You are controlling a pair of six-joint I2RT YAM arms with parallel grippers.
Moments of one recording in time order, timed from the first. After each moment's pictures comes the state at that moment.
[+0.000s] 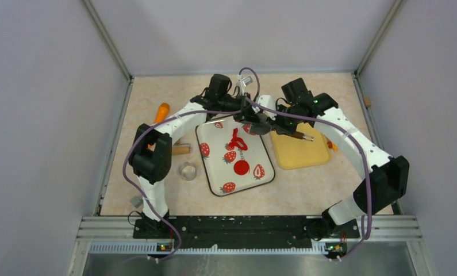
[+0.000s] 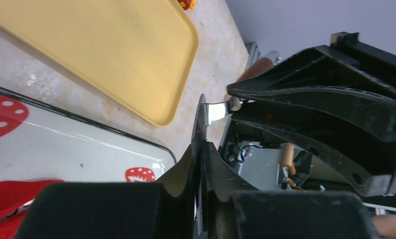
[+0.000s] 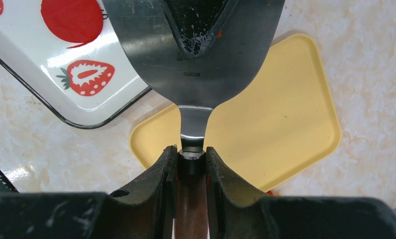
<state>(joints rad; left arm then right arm) -0.52 1.92 1.53 -0.21 0.90 -0.53 0.50 1.49 1.44 -0.96 -0.22 -0.74</state>
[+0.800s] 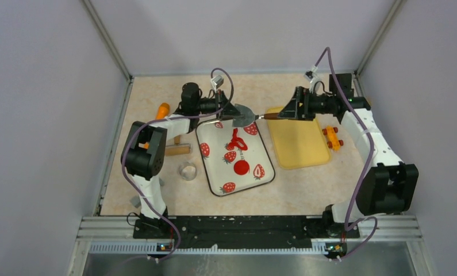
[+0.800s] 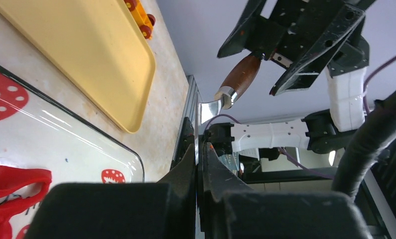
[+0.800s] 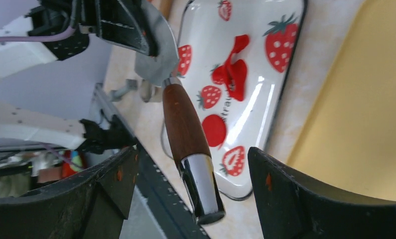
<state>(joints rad) -0.31 1.92 1.18 0.64 1.15 -1.16 0.08 1.44 1.32 -0.65 -0.82 0.17</state>
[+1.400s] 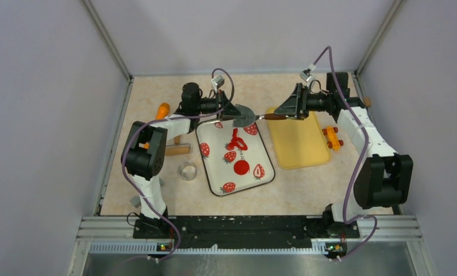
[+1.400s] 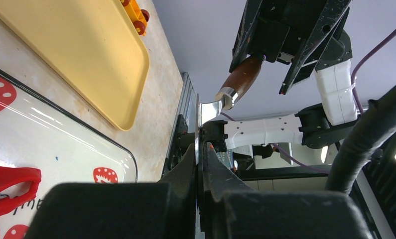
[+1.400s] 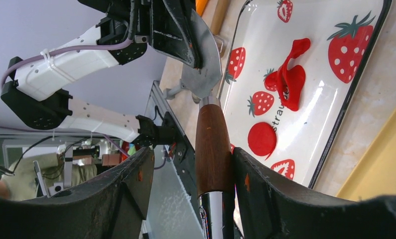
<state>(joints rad) -0.32 1.92 1.18 0.67 1.17 -1.21 0.08 1.51 1.26 -0.45 -1.09 0.44</state>
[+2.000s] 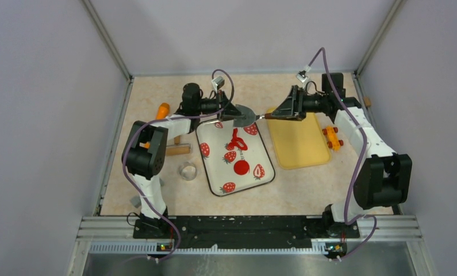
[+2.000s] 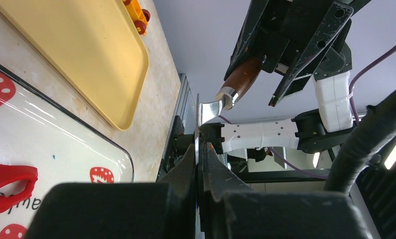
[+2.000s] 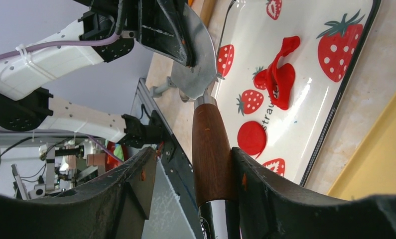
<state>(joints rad) -0.32 1.93 1.18 0.67 1.16 -1.24 0.12 1.51 1.26 -0.47 -1.02 0.40</state>
